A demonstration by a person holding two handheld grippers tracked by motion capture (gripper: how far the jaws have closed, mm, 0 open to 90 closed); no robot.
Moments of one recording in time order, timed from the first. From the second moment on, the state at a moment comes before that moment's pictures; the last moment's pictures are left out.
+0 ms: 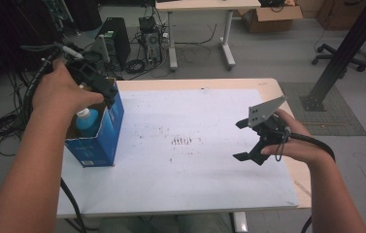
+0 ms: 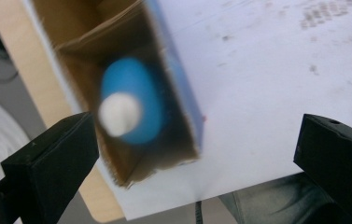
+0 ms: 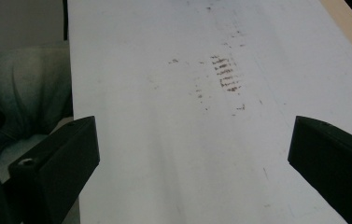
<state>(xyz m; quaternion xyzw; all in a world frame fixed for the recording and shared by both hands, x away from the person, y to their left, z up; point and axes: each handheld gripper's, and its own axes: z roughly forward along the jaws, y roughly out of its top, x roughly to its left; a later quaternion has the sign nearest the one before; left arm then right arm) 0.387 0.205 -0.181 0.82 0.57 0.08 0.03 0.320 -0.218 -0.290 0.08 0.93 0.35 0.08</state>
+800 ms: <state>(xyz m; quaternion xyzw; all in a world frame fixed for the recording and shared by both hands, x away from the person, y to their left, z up) 0.360 0.107 -0.180 0.95 0.29 0.06 0.02 0.335 -0.200 -0.257 0.07 0.97 0.21 0.07</state>
